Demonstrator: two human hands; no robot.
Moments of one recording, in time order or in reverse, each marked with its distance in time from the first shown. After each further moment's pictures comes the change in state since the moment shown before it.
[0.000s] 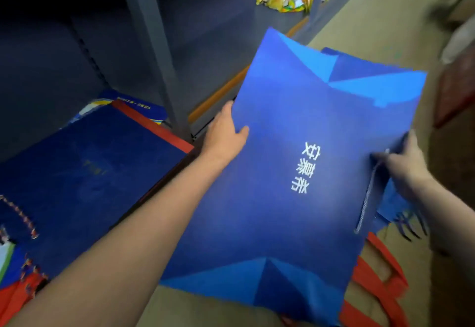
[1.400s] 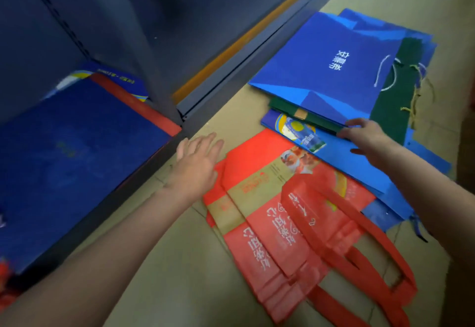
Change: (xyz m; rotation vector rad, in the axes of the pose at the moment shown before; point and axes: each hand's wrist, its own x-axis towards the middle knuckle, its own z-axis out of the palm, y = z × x) left_hand -0.037 -0.080 0.037 0.761 -0.272 0.146; right_hand 0.064 0.026 0.072 -0.269 -0.269 0.267
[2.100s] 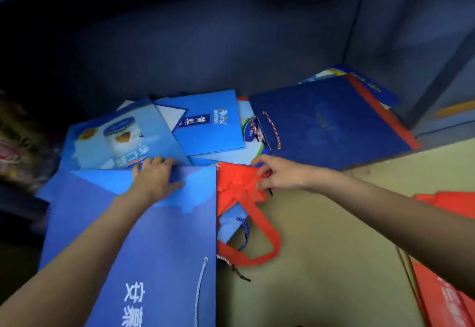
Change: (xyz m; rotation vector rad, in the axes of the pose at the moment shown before) left_hand -0.406 -0.279 -0.034 -0.140 -0.166 -1.036; right_hand -0.382 -0.123 0.347 -0.610 -1.343 -0.774
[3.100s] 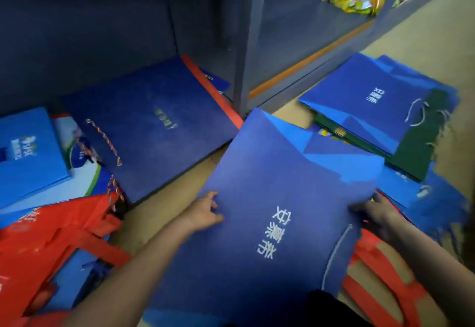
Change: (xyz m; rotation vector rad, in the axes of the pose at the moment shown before) left_hand -0.031 0.321 0.099 -0.380 -0.557 0.592; right_hand -0.309 0.272 -0.045 0.928 1.217 0.672
